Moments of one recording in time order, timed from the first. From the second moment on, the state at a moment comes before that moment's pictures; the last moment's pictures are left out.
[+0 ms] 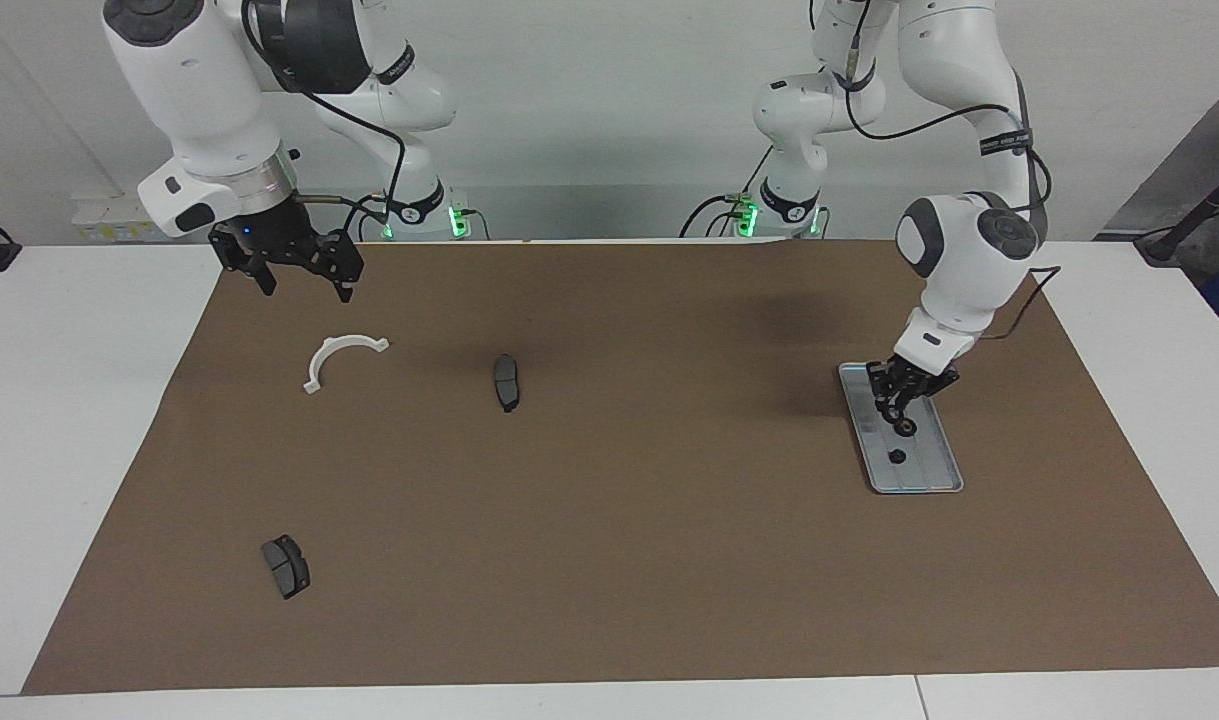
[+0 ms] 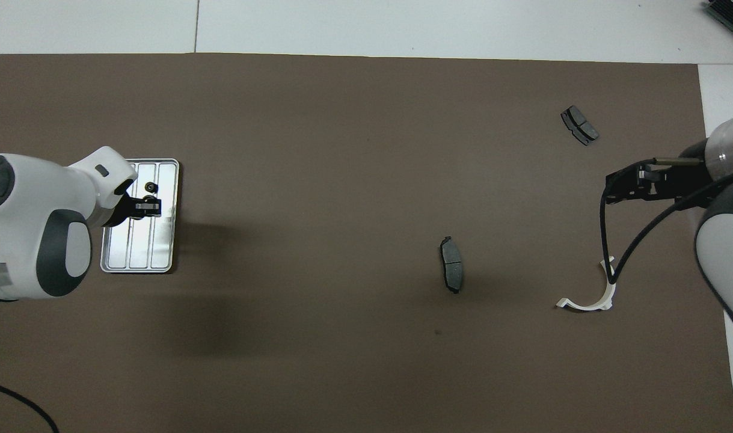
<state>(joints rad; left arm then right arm) 0.04 0.13 -0.13 -2.12 -0.03 2.34 -0.05 0.06 0.01 0.00 -1.63 -0.04 1.60 0.18</state>
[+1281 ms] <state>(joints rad) -0.46 0.24 -0.11 -2.03 -0.03 2.46 -0.75 0.07 0.01 0.00 -1.63 -0.04 1.60 0.18</state>
